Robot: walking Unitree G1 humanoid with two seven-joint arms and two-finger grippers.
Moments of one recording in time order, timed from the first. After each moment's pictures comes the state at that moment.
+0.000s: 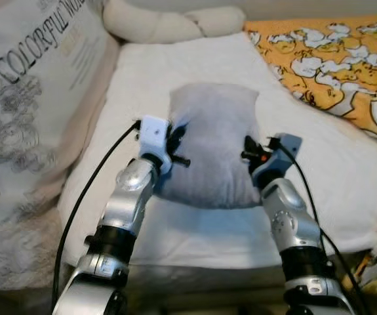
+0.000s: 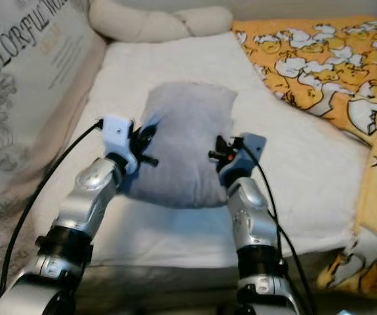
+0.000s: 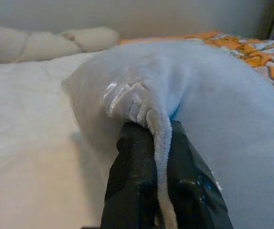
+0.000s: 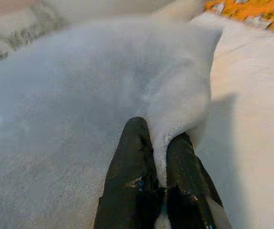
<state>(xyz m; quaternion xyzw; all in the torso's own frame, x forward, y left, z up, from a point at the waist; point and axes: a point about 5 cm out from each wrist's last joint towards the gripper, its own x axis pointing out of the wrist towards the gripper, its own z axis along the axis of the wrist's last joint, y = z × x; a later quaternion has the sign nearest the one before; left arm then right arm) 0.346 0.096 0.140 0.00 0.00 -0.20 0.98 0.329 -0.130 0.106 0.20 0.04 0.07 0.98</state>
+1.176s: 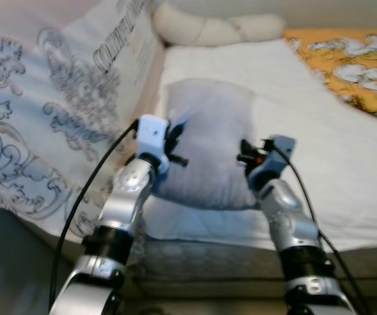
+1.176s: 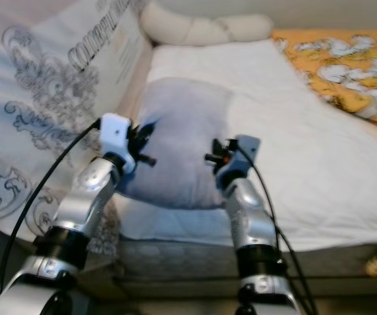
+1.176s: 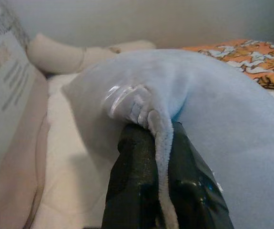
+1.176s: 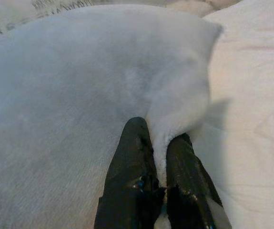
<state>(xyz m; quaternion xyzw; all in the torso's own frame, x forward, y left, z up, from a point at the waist) 0.345 0.102 0.140 0.02 -0.02 -0.20 0.98 0.330 -0.126 0.100 0.19 0.06 0.08 0.98</state>
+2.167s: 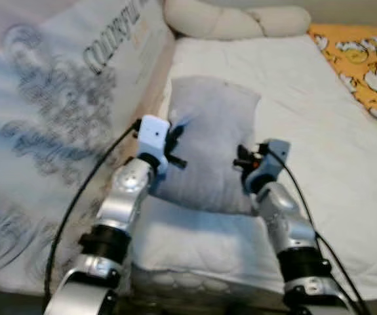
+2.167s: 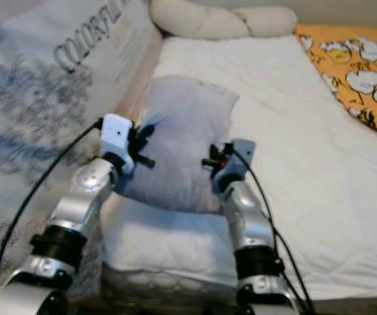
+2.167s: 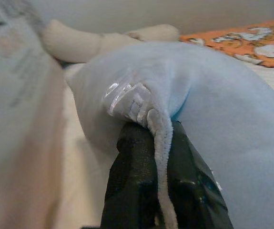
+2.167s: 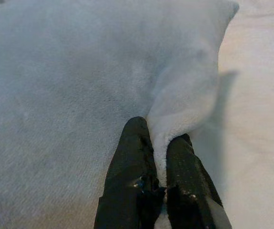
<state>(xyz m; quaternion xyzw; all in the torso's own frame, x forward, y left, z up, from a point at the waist) 0.346 0.108 0.138 0.05 -0.01 -0.20 0.98 0.328 -0.120 0.091 0.18 0.09 0.08 0.98</state>
